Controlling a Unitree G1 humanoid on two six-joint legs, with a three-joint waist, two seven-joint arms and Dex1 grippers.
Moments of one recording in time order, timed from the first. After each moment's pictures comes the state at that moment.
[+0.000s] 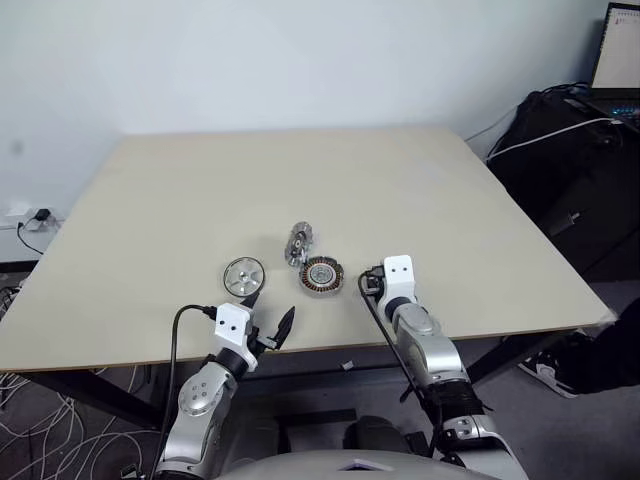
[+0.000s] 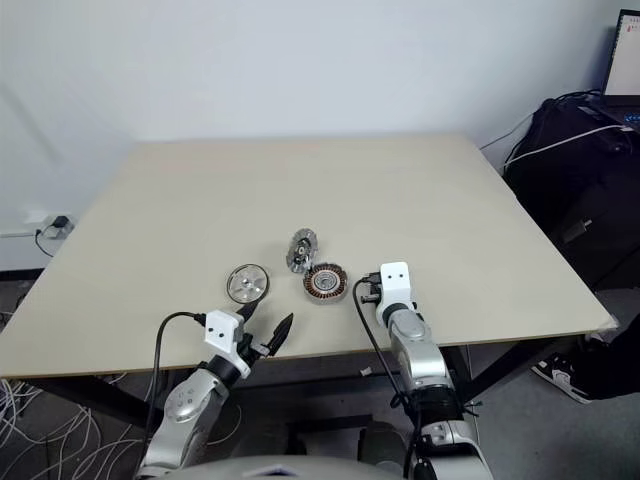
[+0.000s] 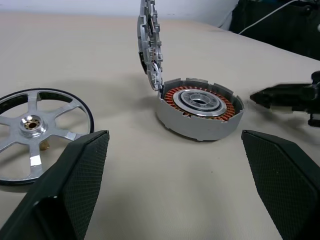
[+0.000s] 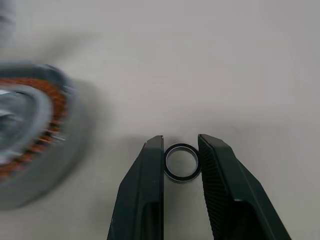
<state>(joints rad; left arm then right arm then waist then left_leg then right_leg) 0.24 0.12 -0.13 0.05 -0.16 -0.16 -0.42 -0.19 -0.06 0.06 0.24 0.03 0.30 0.12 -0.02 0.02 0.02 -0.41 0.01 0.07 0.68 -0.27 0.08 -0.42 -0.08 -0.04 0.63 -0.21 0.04</state>
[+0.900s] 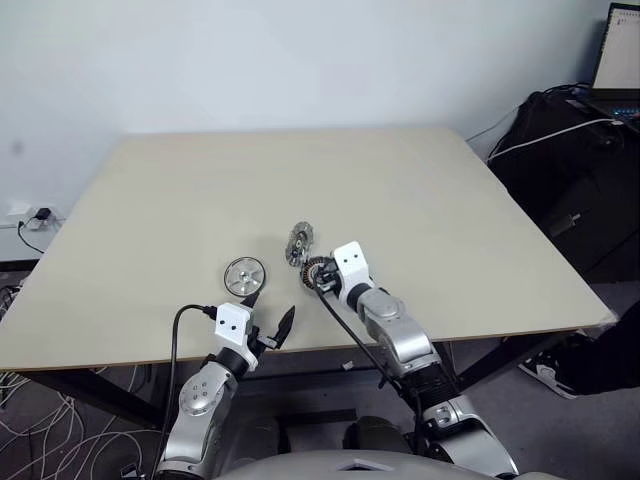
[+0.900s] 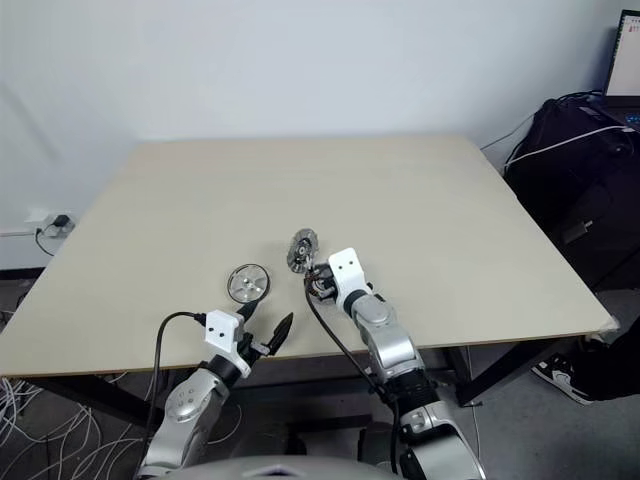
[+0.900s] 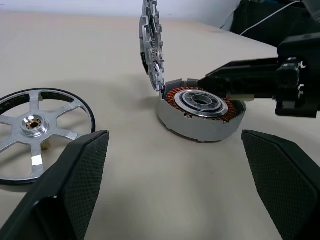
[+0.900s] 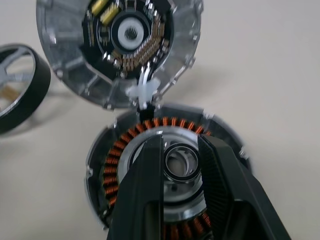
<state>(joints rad) 0.24 0.10 -0.13 0.05 -0.16 -0.16 -0.41 -0.29 0.00 0.22 0.30 -0.01 0.35 0.22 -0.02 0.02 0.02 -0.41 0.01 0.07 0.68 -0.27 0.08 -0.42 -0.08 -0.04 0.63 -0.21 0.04</state>
